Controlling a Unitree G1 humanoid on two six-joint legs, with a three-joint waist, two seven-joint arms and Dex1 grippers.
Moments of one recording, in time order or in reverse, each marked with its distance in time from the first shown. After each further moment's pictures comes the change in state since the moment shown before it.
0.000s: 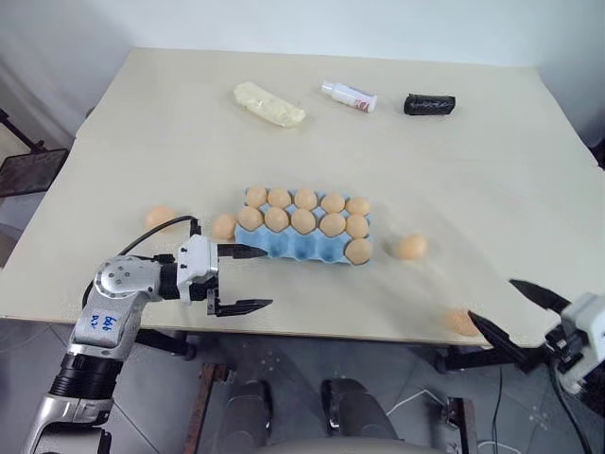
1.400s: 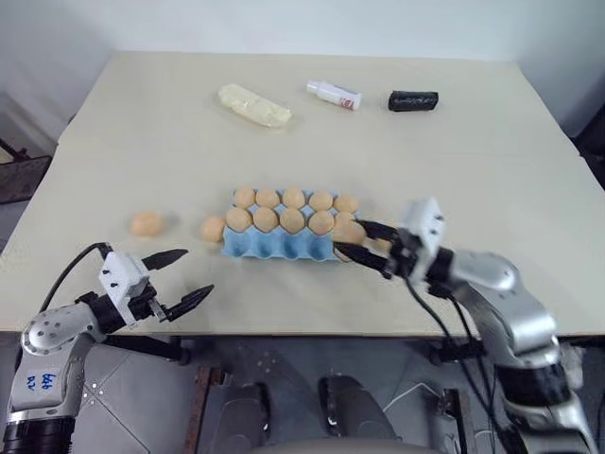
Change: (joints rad) left arm 0.396 0.004 0.376 -0.087 -0.021 0.029 0.323; right arm -1.043 0.157 0.743 0.256 -0.156 0.257 -0.108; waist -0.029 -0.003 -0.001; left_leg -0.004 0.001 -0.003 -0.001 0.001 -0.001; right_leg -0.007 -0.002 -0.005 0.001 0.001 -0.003
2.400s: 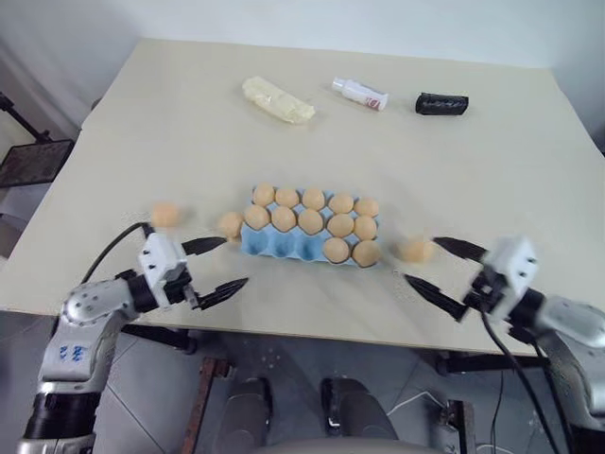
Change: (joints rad) left arm -0.246 -0.021 -0.245 -0.051 0.004 0.080 -0.058; right arm 0.621 -0.165 -0.517 -0.123 0.038 -0.232 0.078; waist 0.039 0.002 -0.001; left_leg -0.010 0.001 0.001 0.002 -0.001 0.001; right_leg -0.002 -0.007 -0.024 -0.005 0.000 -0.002
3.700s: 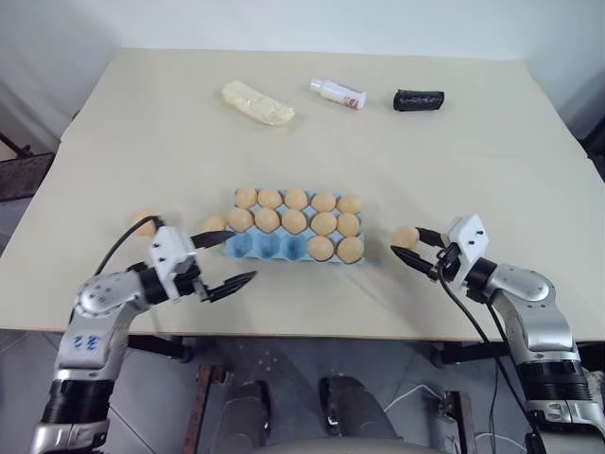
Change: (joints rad) left arm 0.085 -0.015 0.142 0.042 0.003 -0.040 0.044; right arm -0.480 0.047 0.323 0.333 -0.079 -0.031 0.016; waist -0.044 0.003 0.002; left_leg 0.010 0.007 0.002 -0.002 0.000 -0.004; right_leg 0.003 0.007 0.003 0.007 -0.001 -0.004
